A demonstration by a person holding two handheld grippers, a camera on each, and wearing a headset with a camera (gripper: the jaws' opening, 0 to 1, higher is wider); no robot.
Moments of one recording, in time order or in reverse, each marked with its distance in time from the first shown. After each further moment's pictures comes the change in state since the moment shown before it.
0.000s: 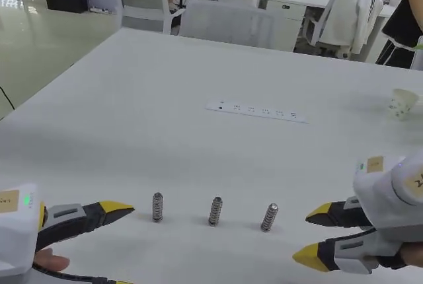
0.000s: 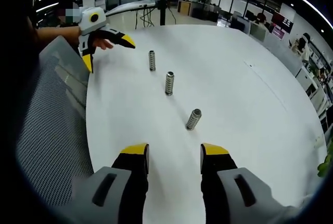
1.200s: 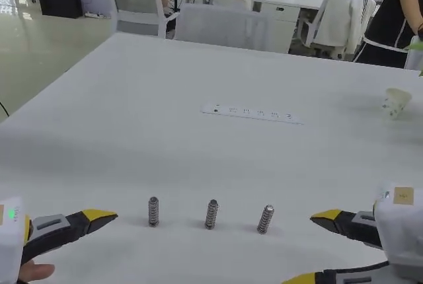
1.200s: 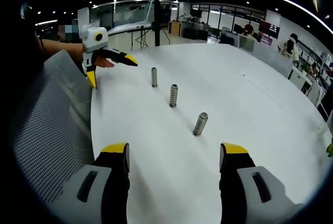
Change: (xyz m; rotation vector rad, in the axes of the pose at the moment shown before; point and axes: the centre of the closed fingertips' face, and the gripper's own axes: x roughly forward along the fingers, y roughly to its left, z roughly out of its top) left arm -0.008 0.003 -0.012 -0.029 0.020 0.029; right arm -0.007 0.019 0.004 0.065 -0.209 -0.041
